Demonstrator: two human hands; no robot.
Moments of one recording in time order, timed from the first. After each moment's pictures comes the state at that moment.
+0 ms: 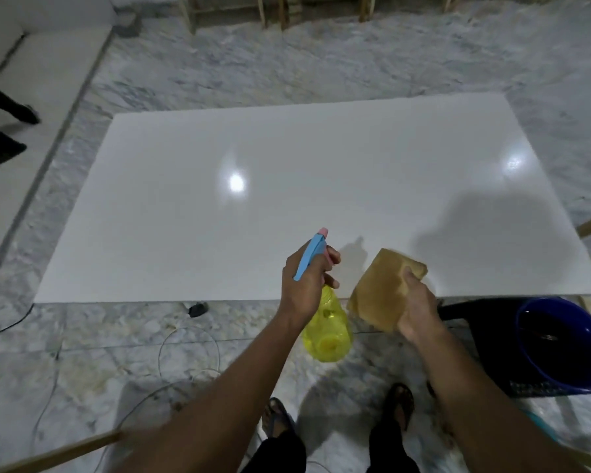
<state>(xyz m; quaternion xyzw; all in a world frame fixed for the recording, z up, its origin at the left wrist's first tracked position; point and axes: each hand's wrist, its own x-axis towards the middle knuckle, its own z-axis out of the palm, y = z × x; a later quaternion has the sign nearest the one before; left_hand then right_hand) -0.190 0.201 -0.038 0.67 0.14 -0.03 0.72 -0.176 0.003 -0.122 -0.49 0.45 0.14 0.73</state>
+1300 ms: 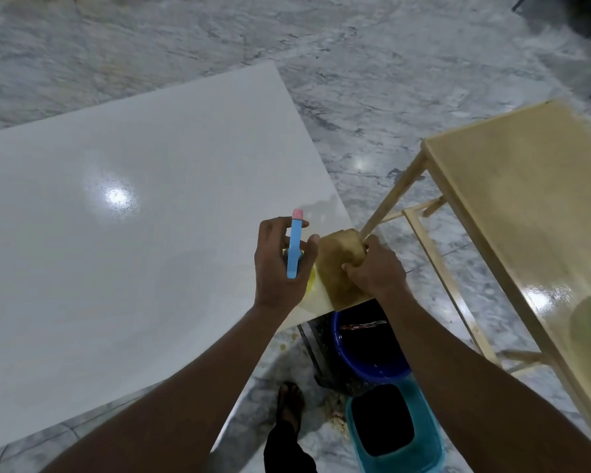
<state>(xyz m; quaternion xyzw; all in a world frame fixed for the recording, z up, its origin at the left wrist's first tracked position) -0.030 -0.270 -0.130 0.82 -0.11 0.06 0.55 -0.059 -0.459 -0.186 -0.91 0.28 0.17 0.24</state>
